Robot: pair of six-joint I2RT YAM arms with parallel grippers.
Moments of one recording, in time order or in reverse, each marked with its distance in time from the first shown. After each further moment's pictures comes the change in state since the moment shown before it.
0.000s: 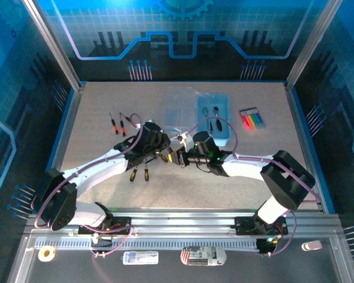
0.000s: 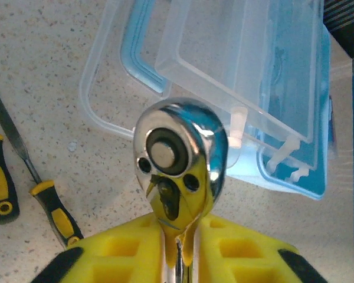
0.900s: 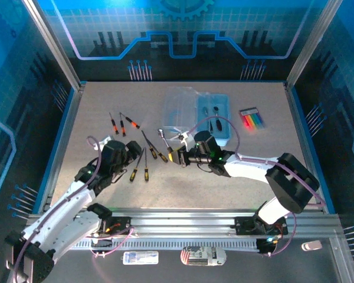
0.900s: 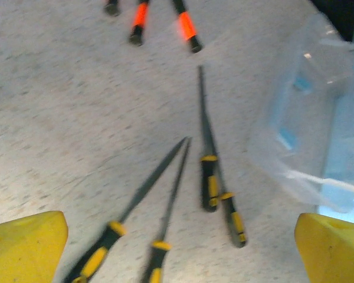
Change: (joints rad) left arm 0.198 -0.591 -0.280 -0.375 -0.177 0.023; right arm -0.005 -0.055 0.000 -0.040 0.000 0.012
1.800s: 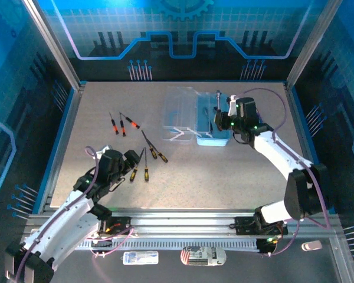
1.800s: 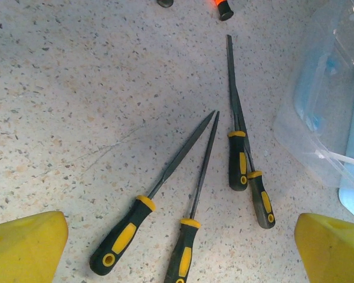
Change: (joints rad) left arm 0.022 -0.080 -0.111 0.018 0.064 -0.010; right arm -0.501 -0.080 0.284 -0.507 0.179 -0.052
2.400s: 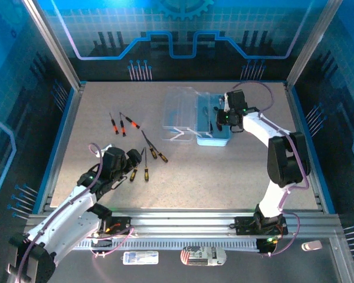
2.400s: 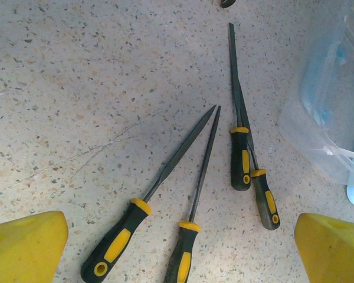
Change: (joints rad) left arm 0.011 0.077 0.000 0.056 0.027 0.014; right arm -0.026 0.357 0.264 -0.171 0.145 -0.089
